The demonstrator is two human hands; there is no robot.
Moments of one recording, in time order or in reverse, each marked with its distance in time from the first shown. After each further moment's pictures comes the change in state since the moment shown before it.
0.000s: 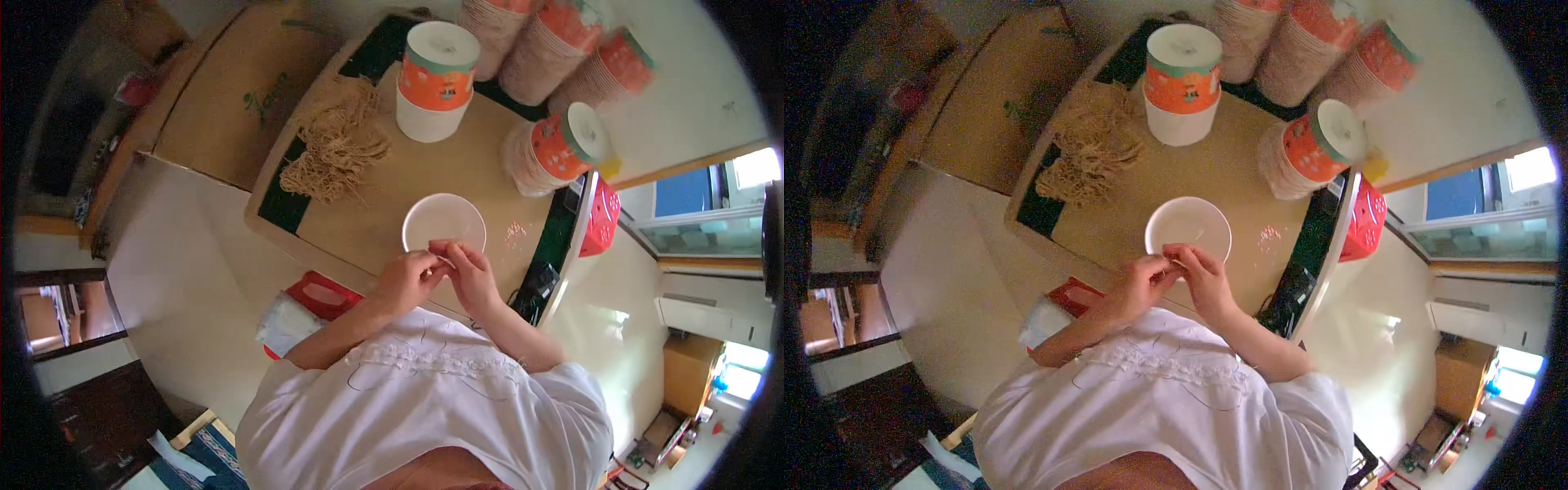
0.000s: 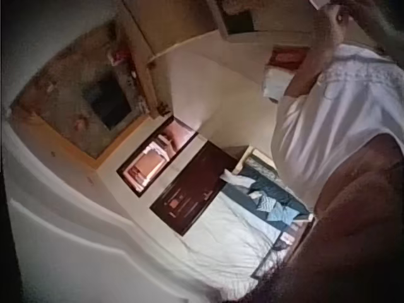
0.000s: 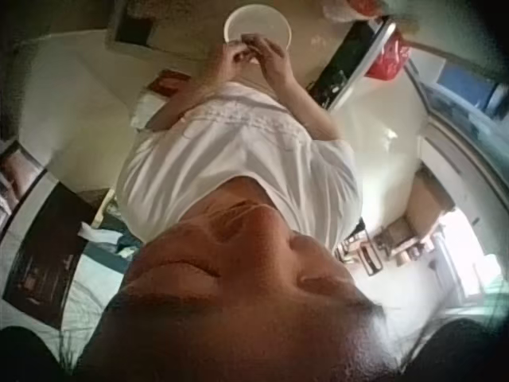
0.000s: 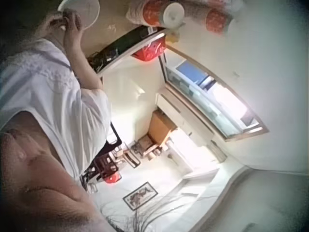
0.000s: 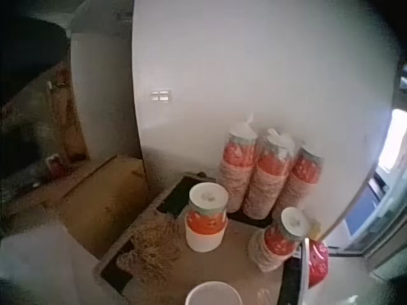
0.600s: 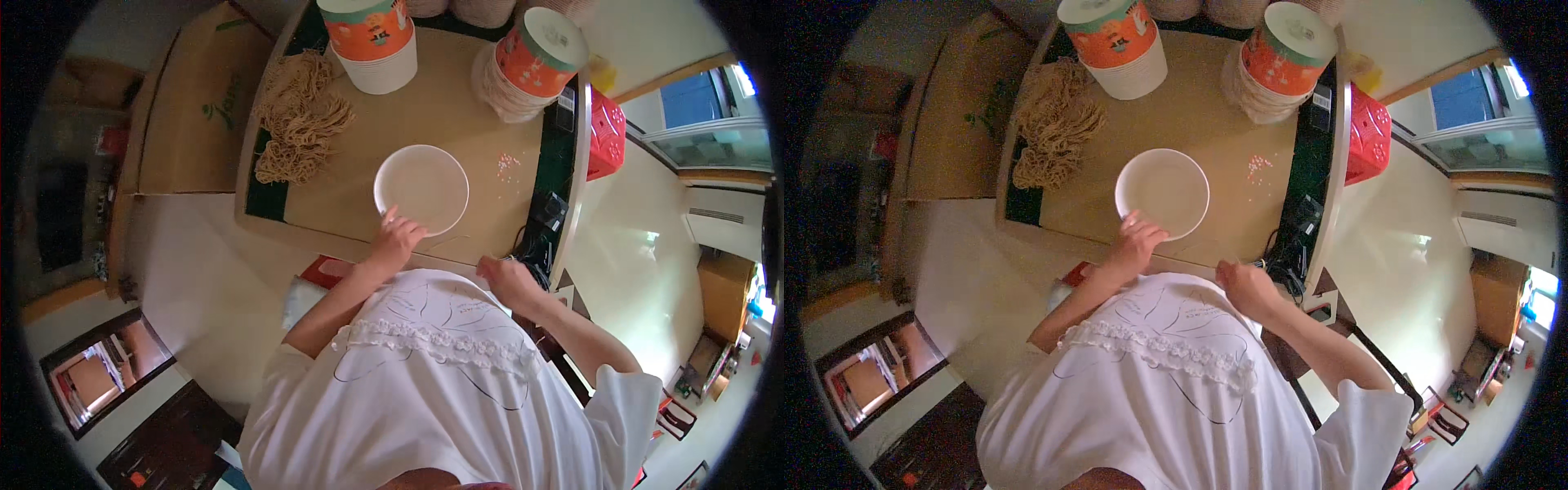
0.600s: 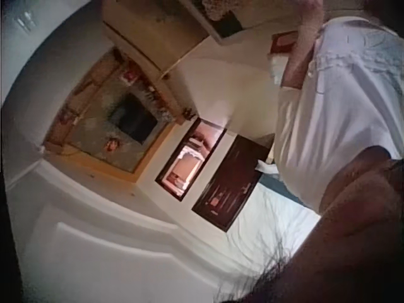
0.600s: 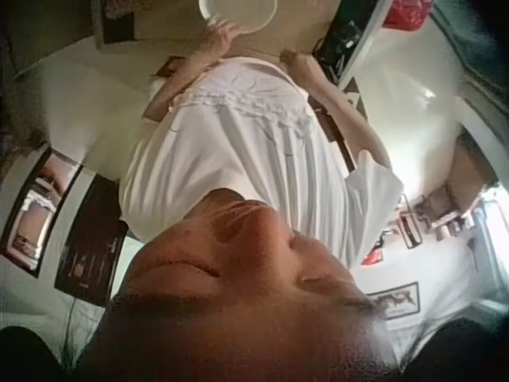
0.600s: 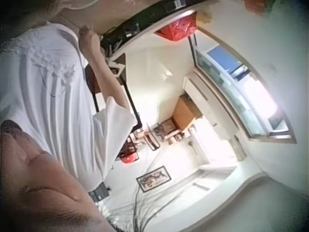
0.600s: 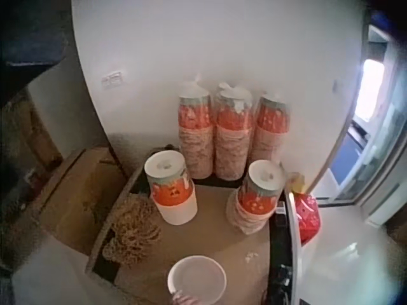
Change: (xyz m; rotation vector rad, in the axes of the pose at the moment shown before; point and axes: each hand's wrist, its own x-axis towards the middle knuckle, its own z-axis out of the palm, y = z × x) left_hand -0.011 -0.103 0.054 0.642 -0.268 0.380; right_hand -0.095 -0.015 -0.085 -1.455 -0.111 0.227
